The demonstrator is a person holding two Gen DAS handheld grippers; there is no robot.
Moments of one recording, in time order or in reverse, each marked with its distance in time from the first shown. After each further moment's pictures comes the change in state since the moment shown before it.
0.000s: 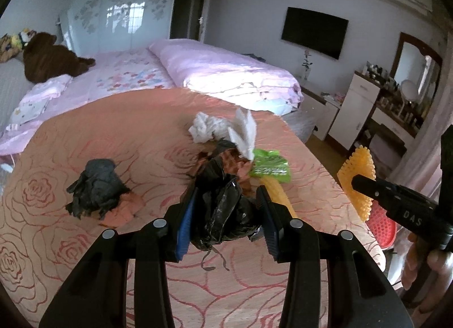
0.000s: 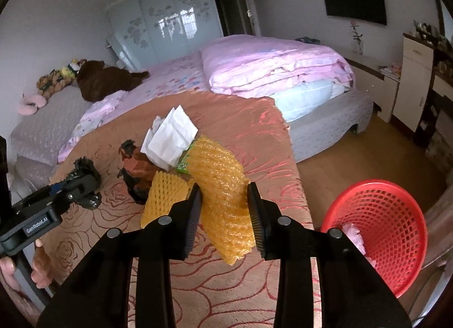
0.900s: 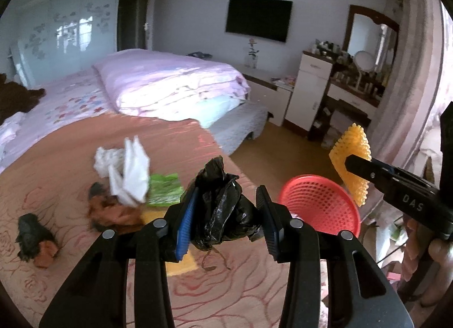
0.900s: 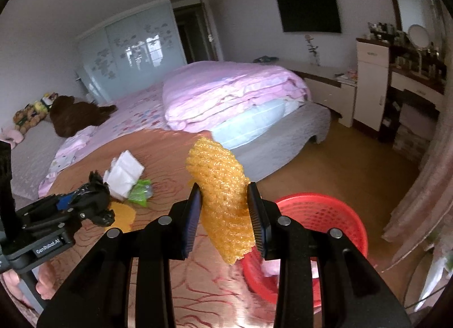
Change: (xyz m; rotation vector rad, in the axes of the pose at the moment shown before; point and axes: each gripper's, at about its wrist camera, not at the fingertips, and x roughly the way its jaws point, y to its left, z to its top) left arm 0.021 -0.119 0.026 0.188 0.020 -0.188; right arm -0.075 -0.084 0.006 0.104 -0.125 -0.166
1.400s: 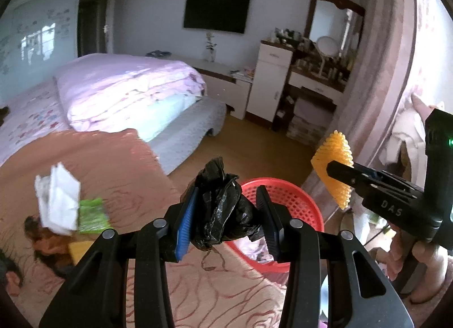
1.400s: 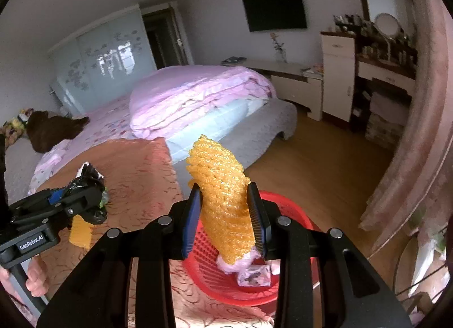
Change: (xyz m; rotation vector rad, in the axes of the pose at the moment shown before) left arm 0.038 -0.074 0.018 0.101 0.035 -0.165; right arm -0.015 -0.069 -0.010 0.093 -0.002 -0.118
